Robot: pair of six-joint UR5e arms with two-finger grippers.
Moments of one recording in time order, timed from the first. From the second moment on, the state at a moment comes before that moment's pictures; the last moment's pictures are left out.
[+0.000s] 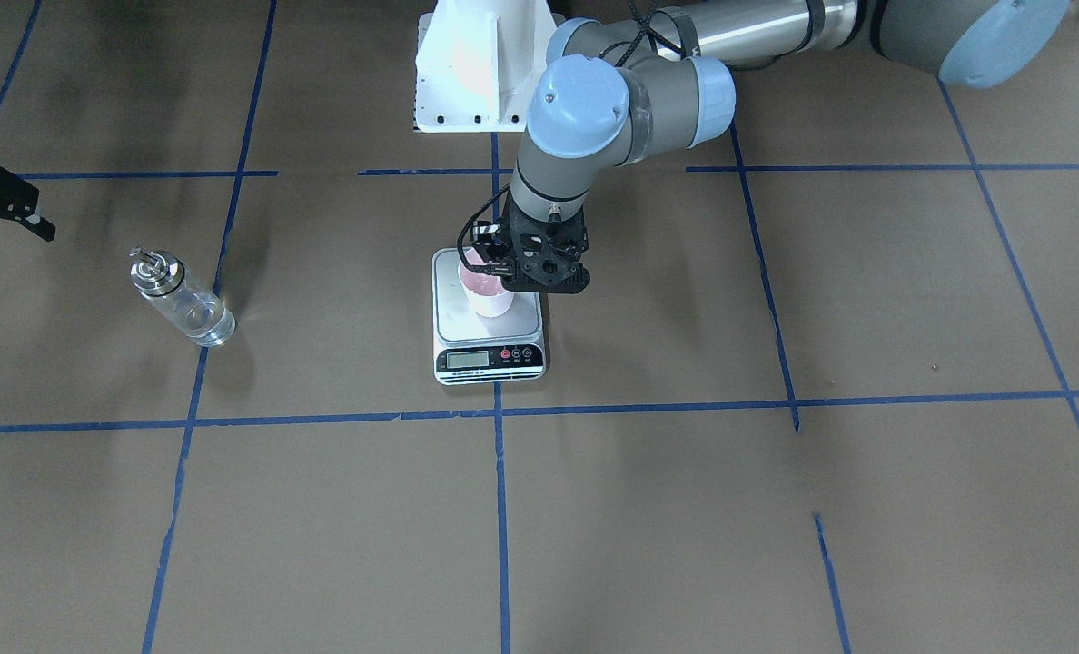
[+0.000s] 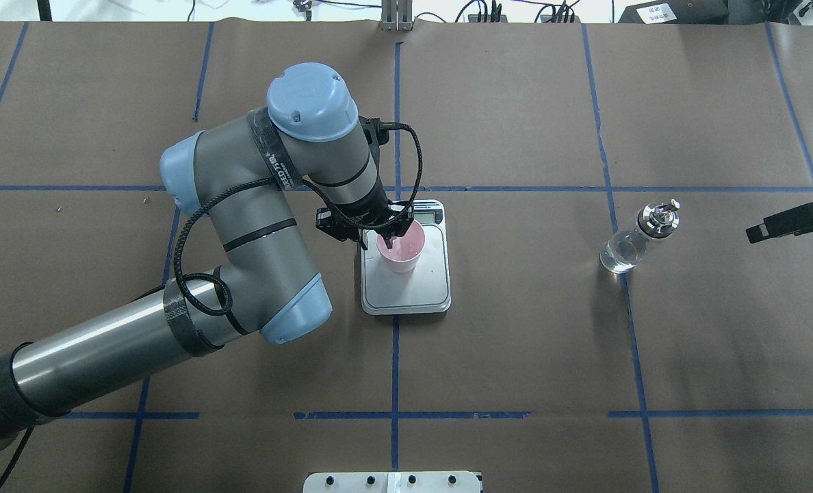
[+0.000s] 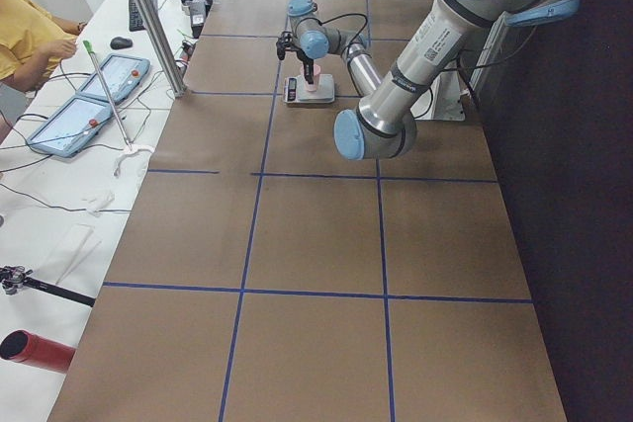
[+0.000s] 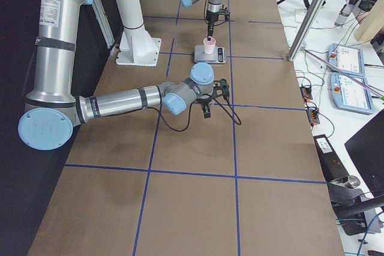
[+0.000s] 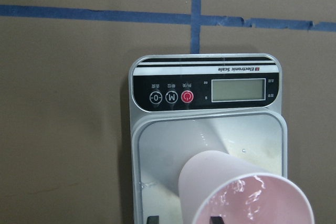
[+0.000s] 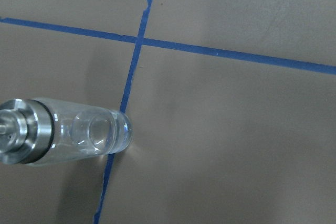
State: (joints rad) left arm -0.61 -2.41 -1.55 -1.62 -2.11 -1.19; right arm 1.13 -1.73 1.92 -1.06 2.42 0.60
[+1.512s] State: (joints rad) left arm -0.98 -2.04 -1.78 -1.62 -2.10 -0.61; right arm 0.42 -1.78 2.04 -0.88 1.34 1.30
